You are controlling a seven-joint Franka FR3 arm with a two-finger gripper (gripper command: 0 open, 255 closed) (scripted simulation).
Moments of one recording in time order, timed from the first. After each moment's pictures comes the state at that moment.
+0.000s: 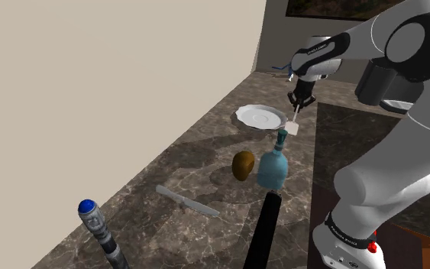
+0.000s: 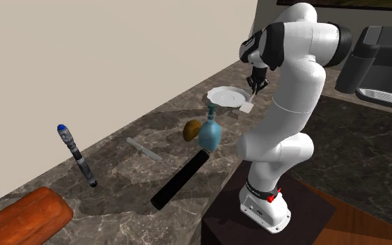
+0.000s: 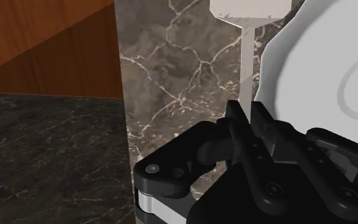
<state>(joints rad) -0.66 -0.08 -0.14 -2.17 -0.05 2.15 0.54</state>
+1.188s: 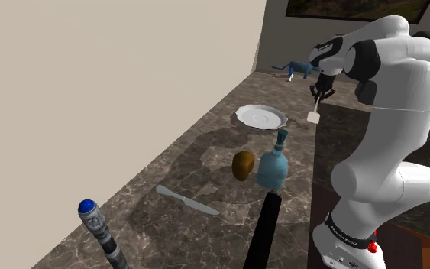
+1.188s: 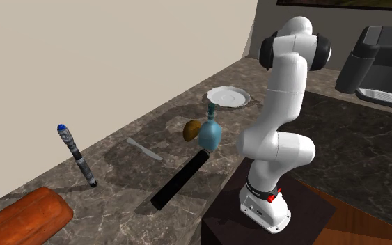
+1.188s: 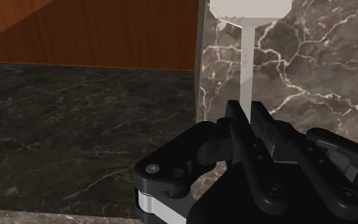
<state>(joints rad) -0.85 0.38 -0.26 -1.59 0.09 2.02 0.19</state>
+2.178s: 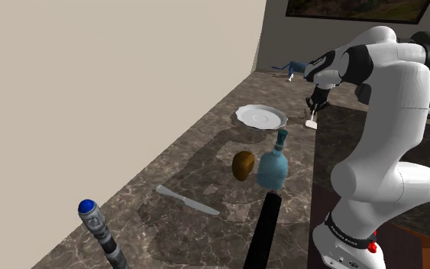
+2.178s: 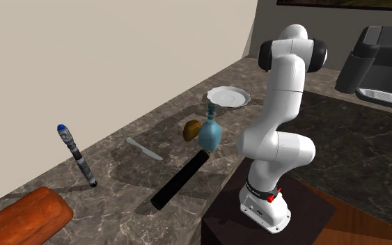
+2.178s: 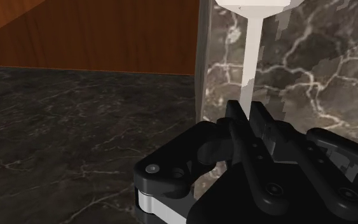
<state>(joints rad) -0.86 0.46 -0.24 -1.67 0.11 2.18 0.17</state>
